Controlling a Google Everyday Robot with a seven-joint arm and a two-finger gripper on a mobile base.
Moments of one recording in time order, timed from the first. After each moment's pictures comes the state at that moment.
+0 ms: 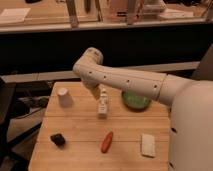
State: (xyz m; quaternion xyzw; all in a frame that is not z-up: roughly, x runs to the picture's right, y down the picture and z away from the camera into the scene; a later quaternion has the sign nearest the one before) arm -0.062 -0.007 0.784 -0.17 -0.08 -0.27 0.94
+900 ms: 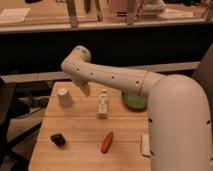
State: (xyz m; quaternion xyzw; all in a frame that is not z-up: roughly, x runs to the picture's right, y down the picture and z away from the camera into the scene) arm -0.128 -0.020 0.806 -0.15 -0.11 -0.33 0.93
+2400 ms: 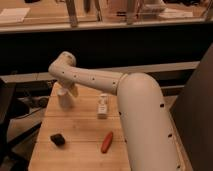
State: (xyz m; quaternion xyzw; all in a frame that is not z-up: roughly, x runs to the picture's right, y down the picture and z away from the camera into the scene) arm -0.216 -0.010 0.865 -0.14 -0.16 -0.40 0.89
